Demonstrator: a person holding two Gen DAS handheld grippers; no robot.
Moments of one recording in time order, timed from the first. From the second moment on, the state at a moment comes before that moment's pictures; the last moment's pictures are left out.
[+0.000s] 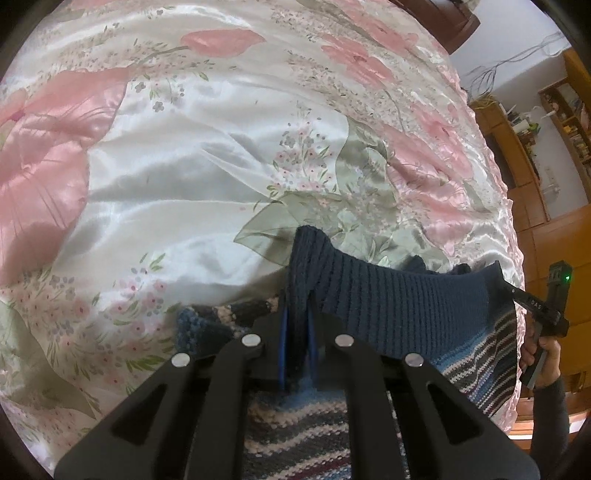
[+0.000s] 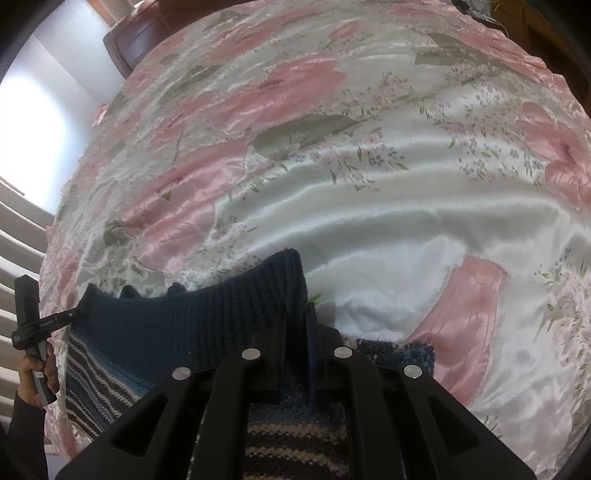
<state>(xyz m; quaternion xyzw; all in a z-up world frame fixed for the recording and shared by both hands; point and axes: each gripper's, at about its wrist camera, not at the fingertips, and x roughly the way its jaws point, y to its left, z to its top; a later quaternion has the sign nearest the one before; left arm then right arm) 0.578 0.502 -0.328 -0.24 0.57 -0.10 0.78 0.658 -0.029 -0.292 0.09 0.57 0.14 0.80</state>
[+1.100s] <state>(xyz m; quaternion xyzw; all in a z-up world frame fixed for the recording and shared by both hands) 0.530 0.509 -0.254 -0.25 0.50 -0.12 0.82 0.598 -0.048 -0.242 0.12 0.50 0.16 0.84</state>
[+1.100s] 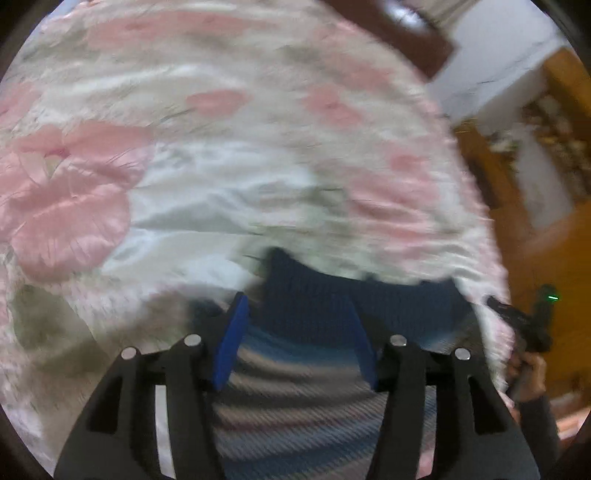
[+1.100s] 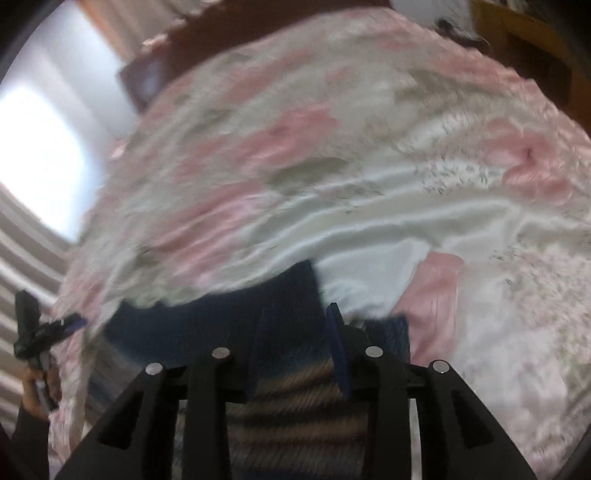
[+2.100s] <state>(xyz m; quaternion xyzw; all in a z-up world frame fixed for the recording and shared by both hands) 0.337 0.520 -0.340 -0.37 0.53 -0.12 0.75 0.436 -0.094 -0.297 0.20 0.56 0.11 0.80</state>
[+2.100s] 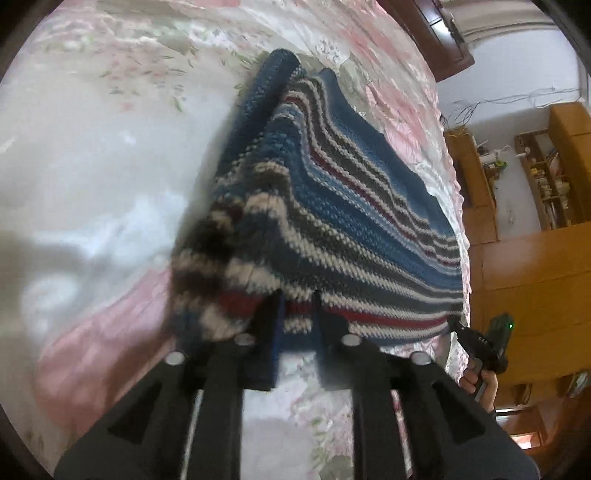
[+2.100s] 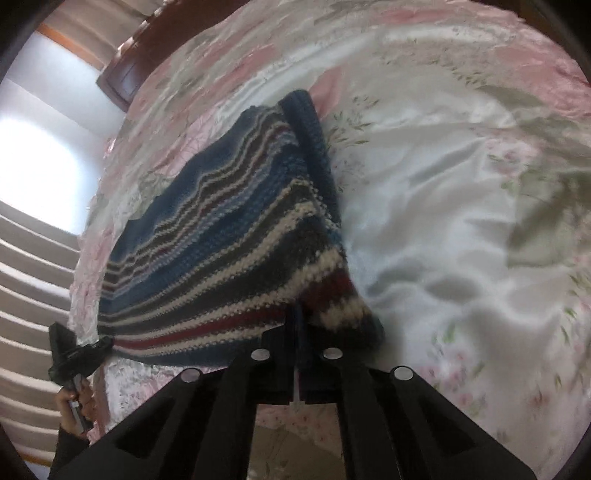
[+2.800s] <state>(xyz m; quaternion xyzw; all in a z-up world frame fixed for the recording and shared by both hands) 0.204 0.488 -0.208 -0.23 0.51 -0.11 0.82 0.262 0.103 -0.212 -0.04 0.48 0.19 0.86</state>
